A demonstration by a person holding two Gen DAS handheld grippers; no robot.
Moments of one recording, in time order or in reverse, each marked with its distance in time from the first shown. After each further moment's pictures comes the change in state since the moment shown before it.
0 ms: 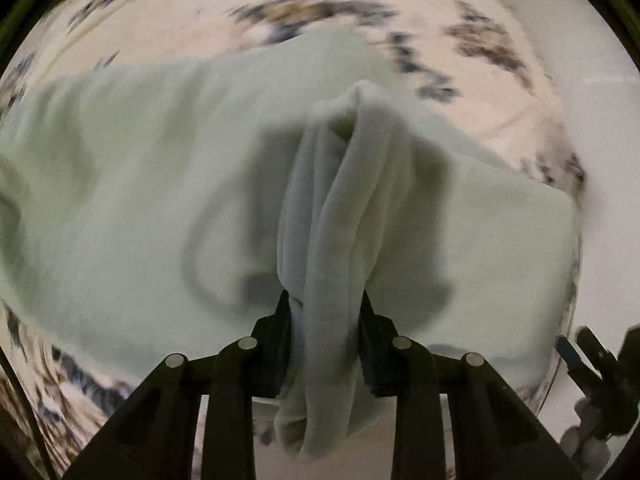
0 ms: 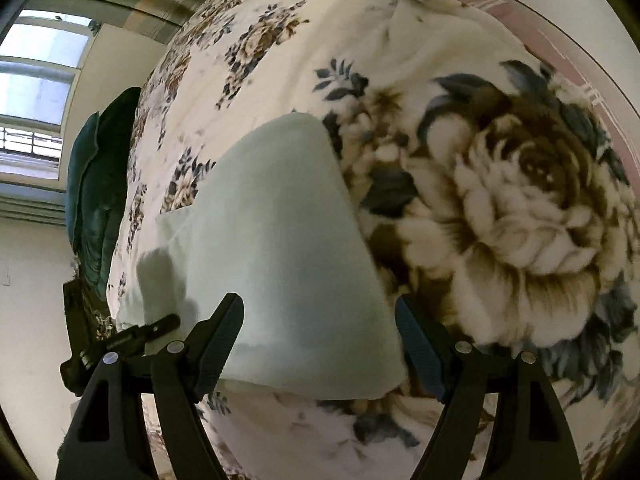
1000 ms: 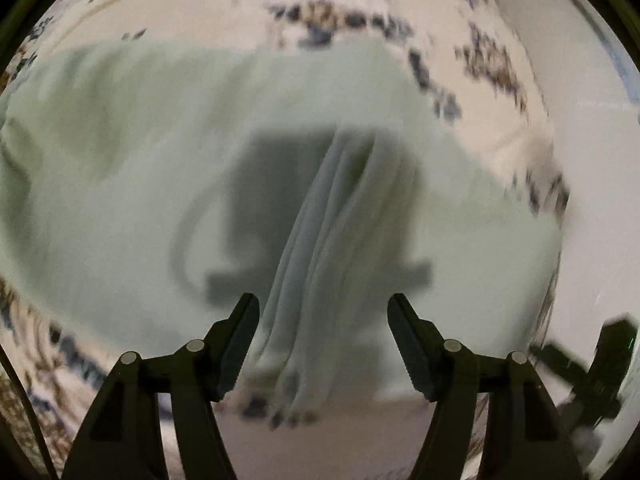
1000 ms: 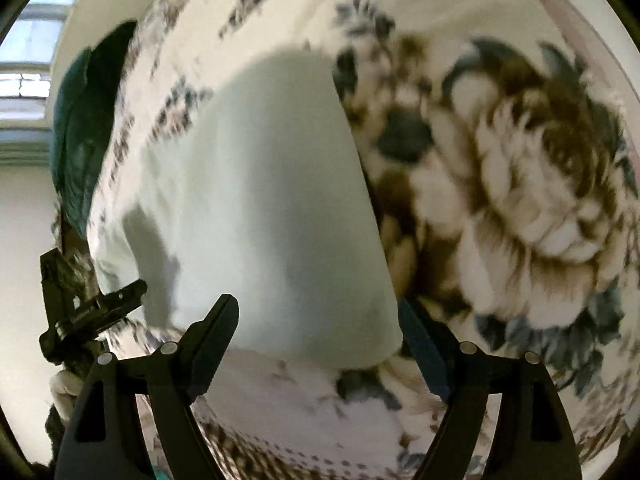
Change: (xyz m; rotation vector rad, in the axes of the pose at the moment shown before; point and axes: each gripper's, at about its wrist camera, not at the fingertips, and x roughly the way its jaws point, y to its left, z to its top) left arm -0.032 0.032 0.011 -0.051 -0.032 -0.119; right arm 0.021 0.017 0.006 -0.108 0.201 -0.061
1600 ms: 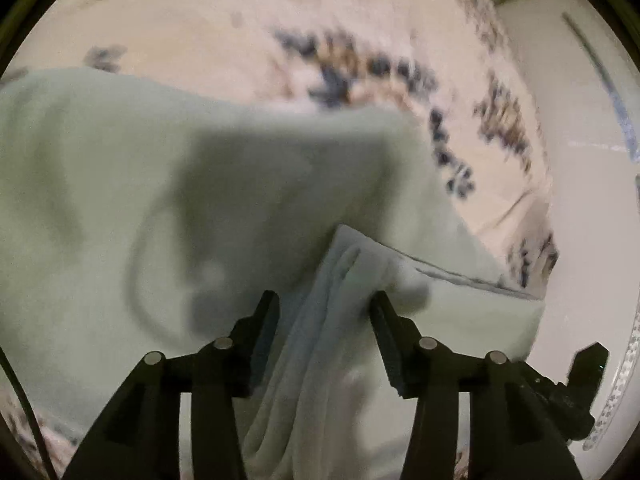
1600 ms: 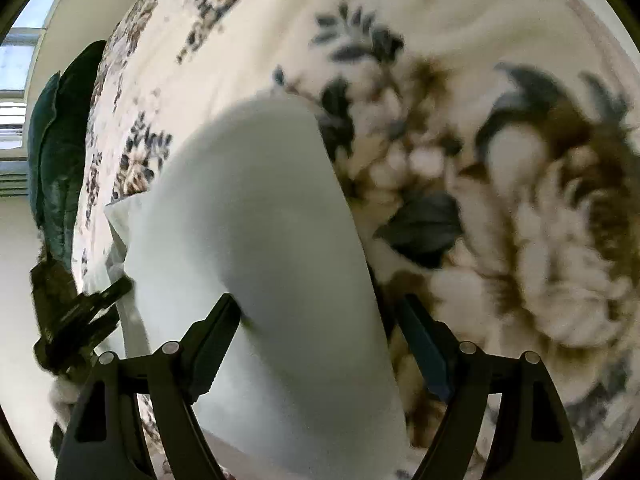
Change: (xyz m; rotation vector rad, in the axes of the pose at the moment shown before) left arm 0.008 0.019 0.038 -0.086 -0.079 -0.090; right arm 0.037 0.008 0.063 0.062 -0.024 -0.082
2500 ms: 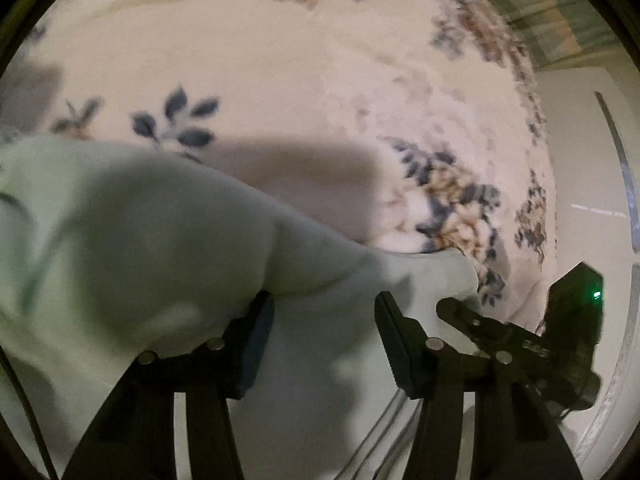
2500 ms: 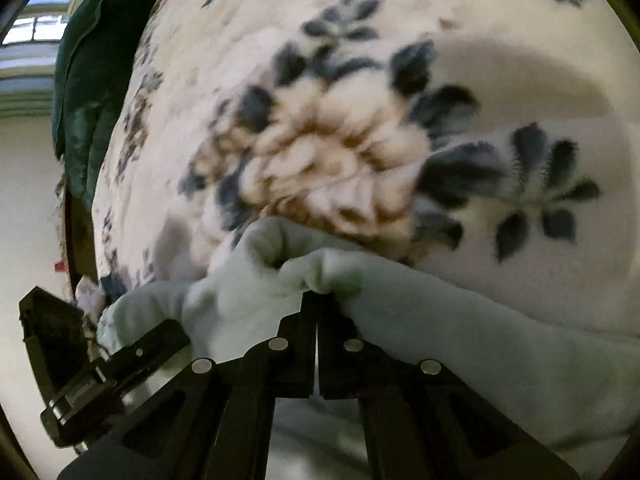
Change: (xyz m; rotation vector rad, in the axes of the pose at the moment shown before) left arm -0.005 0.071 0.071 -0.129 -0.086 -0.005; right arm 0.170 0.255 0.076 -0.261 0.188 0.139
